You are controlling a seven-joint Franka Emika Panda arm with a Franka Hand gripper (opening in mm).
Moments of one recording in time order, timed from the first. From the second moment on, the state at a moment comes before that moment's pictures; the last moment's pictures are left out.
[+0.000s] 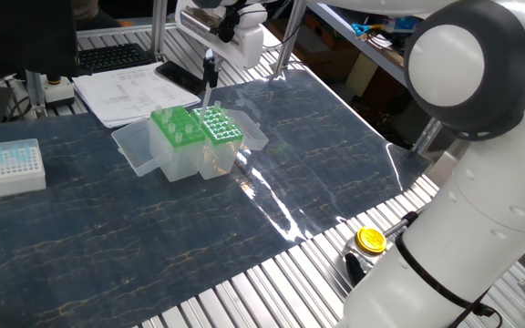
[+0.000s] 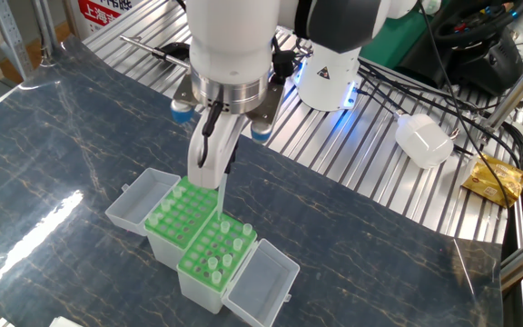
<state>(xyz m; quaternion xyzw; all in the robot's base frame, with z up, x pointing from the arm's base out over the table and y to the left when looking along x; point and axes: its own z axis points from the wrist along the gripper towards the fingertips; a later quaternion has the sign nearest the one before) 0.565 0.020 0.338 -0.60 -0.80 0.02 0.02</state>
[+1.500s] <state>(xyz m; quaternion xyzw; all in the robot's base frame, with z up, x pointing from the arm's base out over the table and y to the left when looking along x) 0.567 0.018 0.334 -0.60 -0.80 0.01 0.01</state>
